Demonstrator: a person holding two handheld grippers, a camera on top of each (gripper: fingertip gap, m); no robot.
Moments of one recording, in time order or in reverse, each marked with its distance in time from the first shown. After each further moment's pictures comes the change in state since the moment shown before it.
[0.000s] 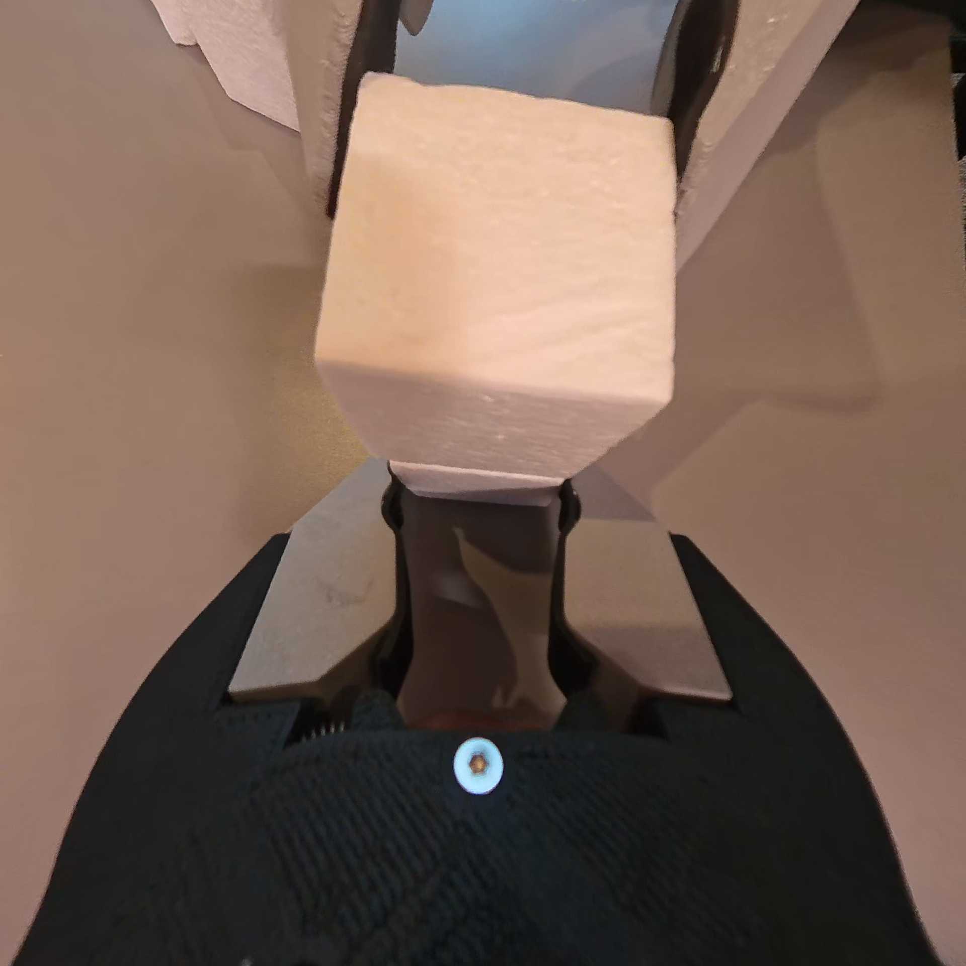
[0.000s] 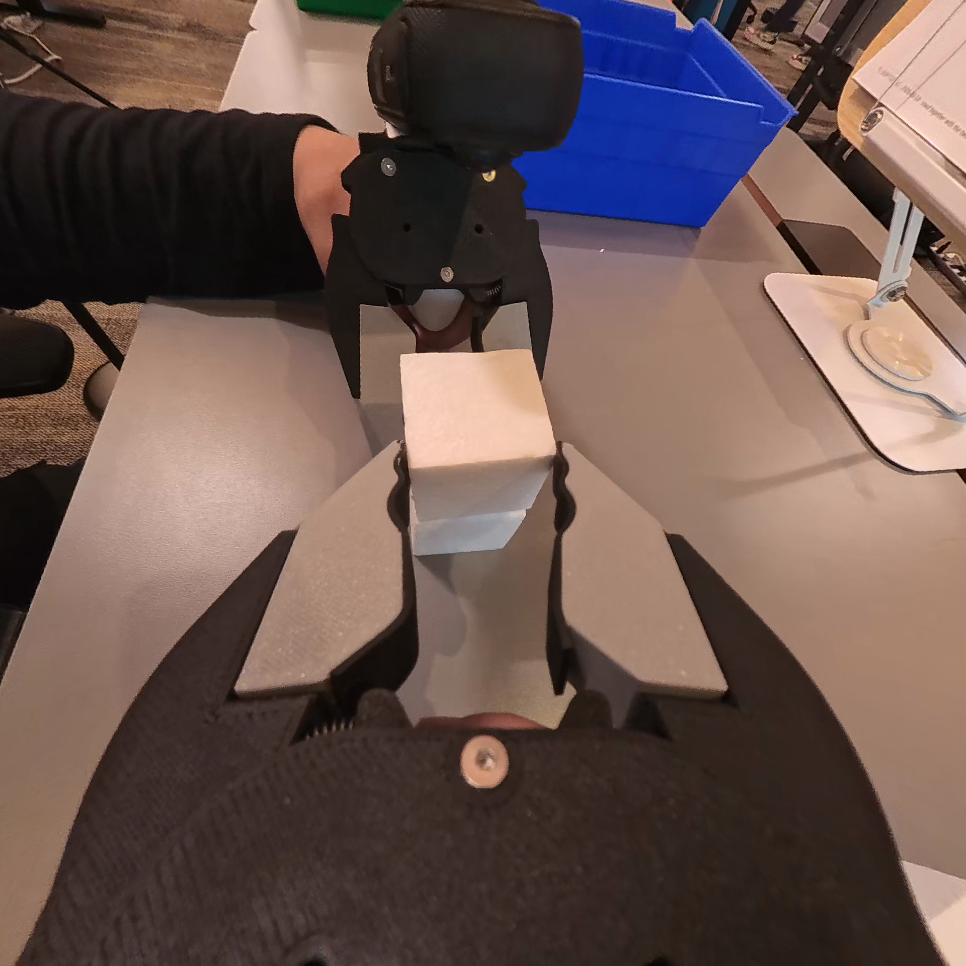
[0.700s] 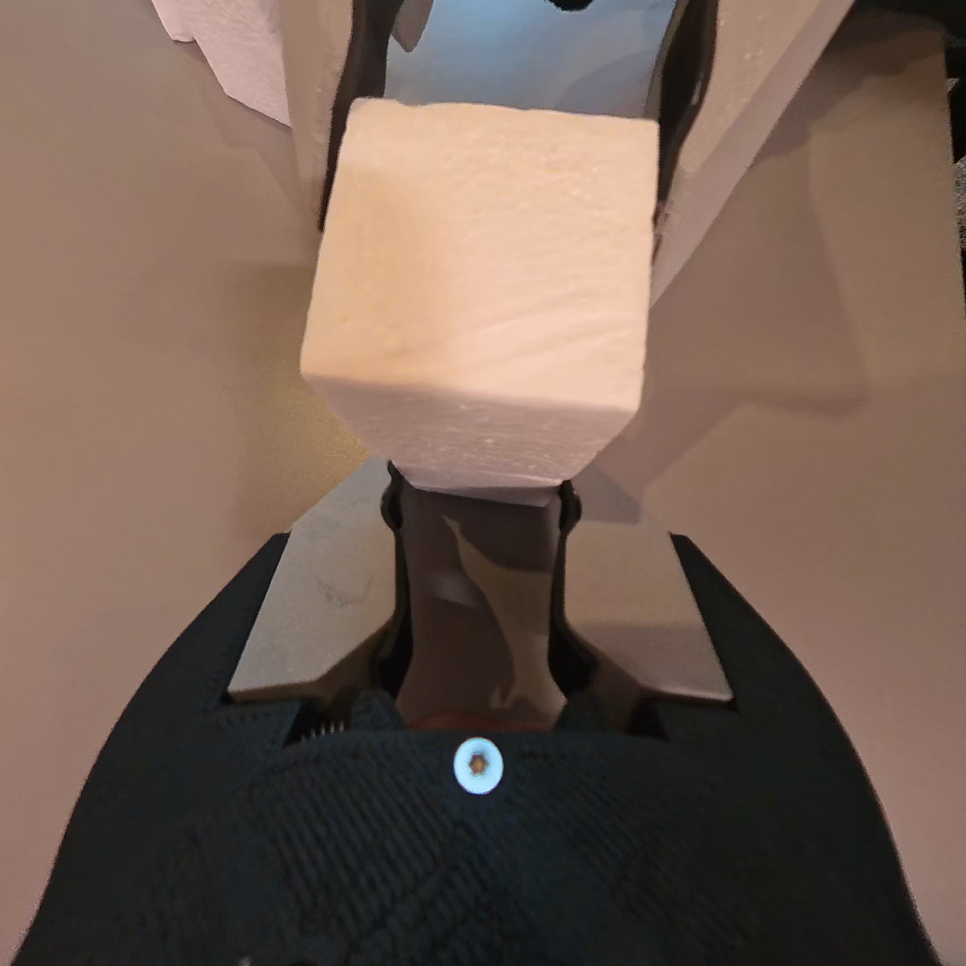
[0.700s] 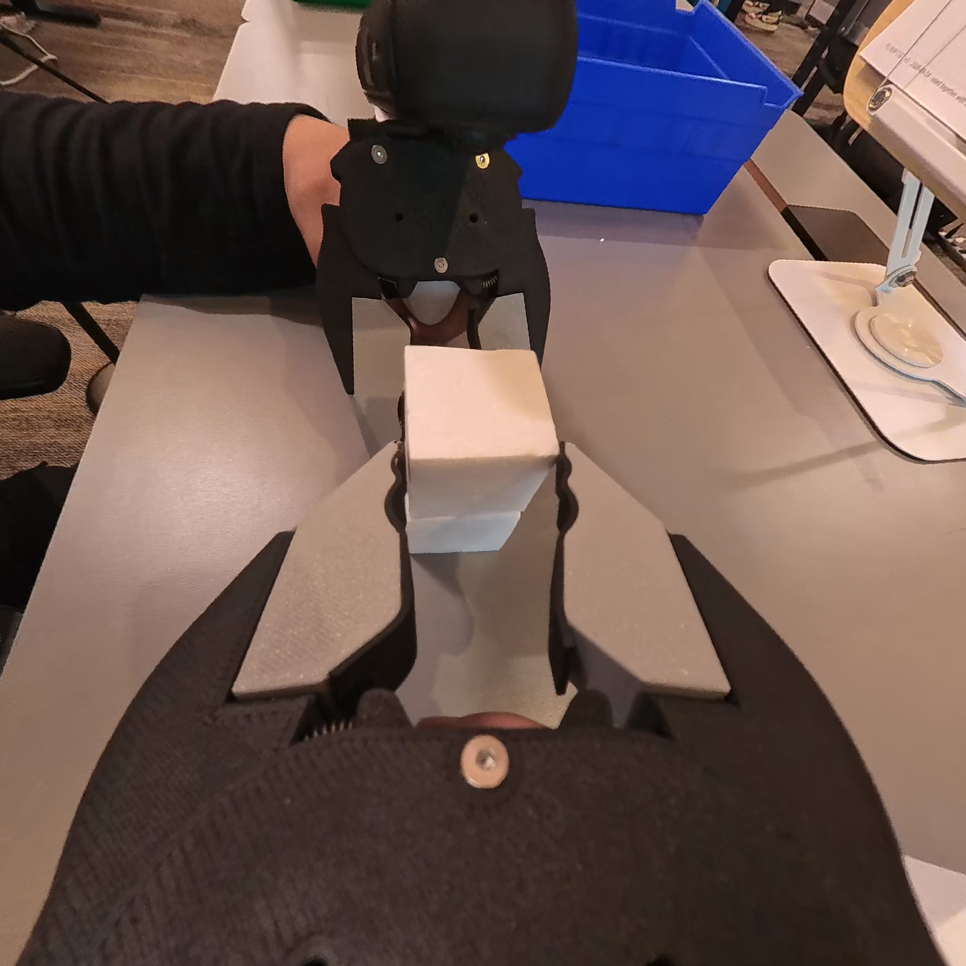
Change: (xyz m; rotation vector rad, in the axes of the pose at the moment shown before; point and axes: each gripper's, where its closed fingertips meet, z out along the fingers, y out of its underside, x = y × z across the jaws) left arm 0.000 0.000 0.000 0.000 0.005 -0.006; right arm 0.002 0.004 0.003 -0.010 -0.001 0.017
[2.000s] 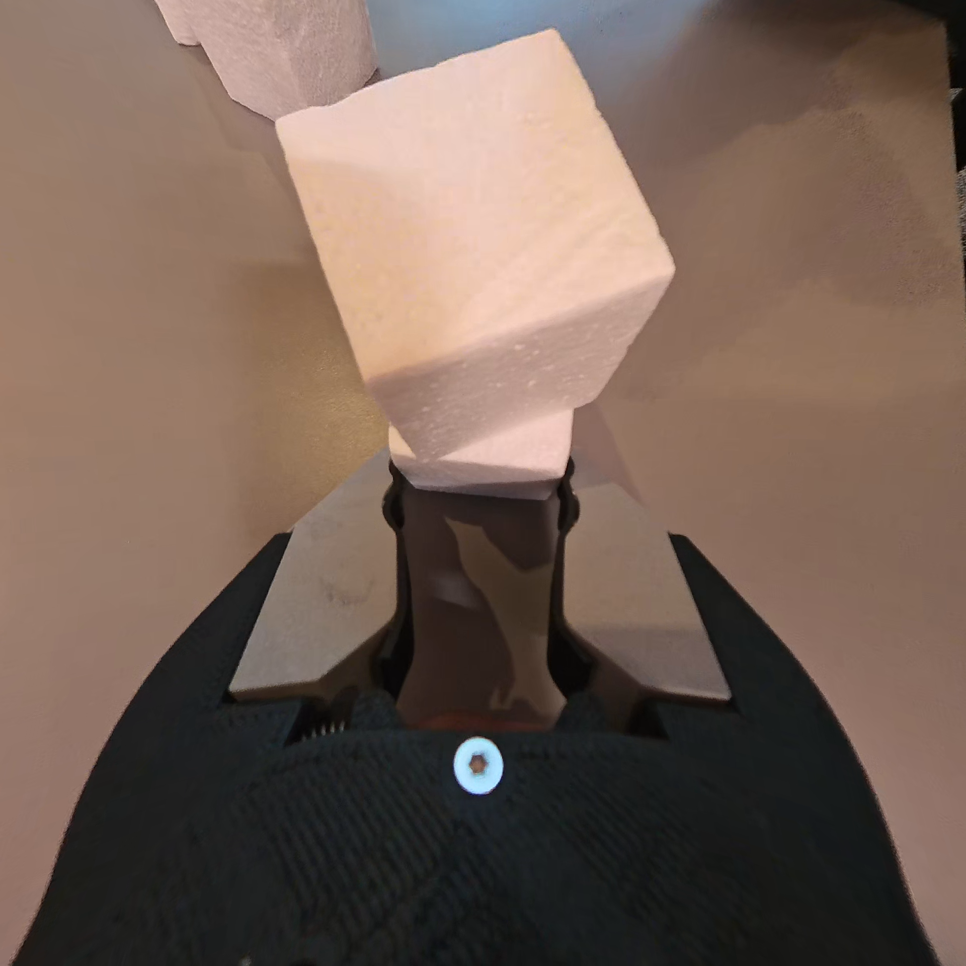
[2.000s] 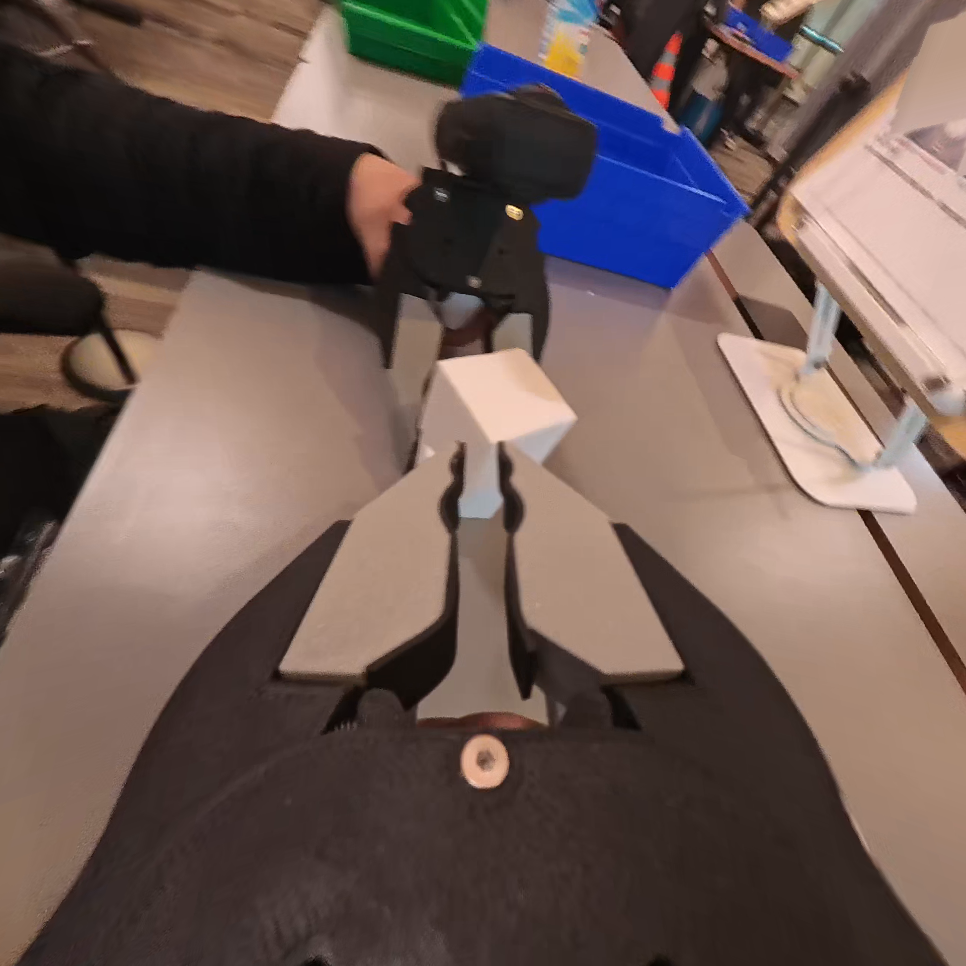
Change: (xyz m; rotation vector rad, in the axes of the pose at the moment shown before) left arm 0.000 -0.002 0.002 0.005 -0.006 -0.009; right arm -0.008 -0.004 -0.053 0.088 -0.001 -0.163
